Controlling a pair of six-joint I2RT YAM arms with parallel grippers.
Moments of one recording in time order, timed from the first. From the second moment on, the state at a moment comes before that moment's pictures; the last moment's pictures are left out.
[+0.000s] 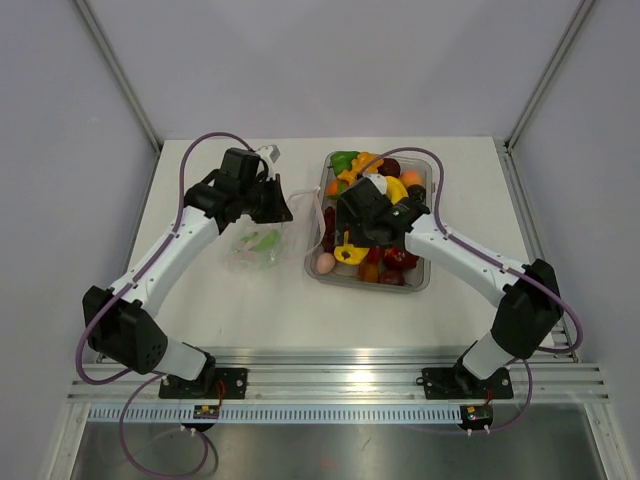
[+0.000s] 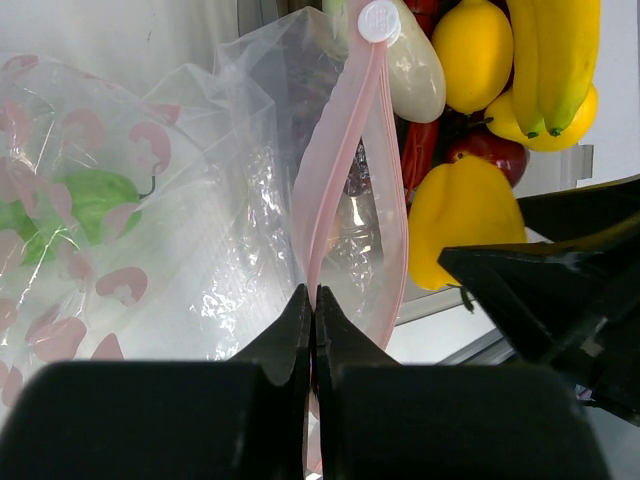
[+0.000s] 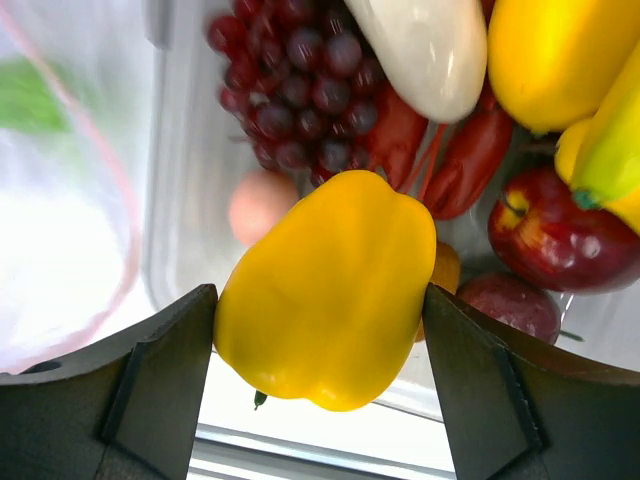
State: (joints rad) left arm -0.42 1.44 1.36 -0.69 0.24 -0.42; right arm 0.76 1.59 1.36 -0.73 0.25 0.68
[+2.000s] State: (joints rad) left arm -0.41 1.48 1.45 -0.77 0.15 -0.43; right arm 0.74 1.60 1.37 -0.68 0.28 0.61
